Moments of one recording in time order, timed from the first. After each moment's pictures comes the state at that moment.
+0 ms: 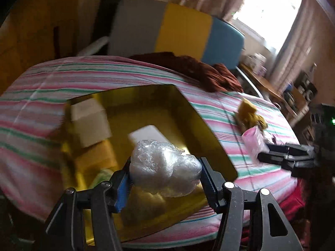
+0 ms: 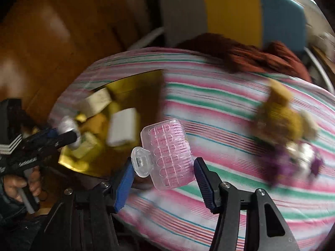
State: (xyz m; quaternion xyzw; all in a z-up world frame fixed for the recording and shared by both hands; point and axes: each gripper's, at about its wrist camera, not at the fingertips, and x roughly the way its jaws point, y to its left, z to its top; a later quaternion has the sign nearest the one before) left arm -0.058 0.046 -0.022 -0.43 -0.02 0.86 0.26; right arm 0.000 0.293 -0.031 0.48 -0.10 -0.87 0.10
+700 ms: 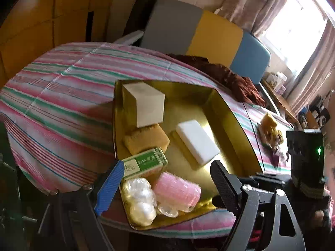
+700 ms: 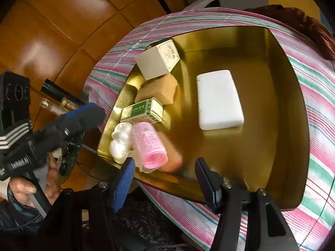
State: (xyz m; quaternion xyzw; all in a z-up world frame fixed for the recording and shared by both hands) left arm -0.056 -0.026 -0.040 -0.44 -0.07 0.87 0.19; right arm -0.033 0.174 -0.087 0.54 -0.13 -0.80 0.22
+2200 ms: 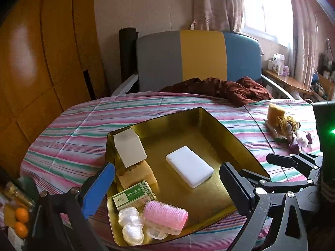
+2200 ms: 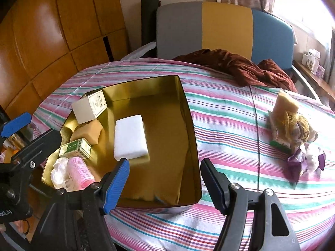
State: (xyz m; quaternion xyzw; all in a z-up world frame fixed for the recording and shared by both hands) left arm -0.013 0.059 -0.012 -0.31 0.09 0.94 0.15; right arm 0.001 0.223 -0.057 0.41 -0.07 -0.91 -0.02
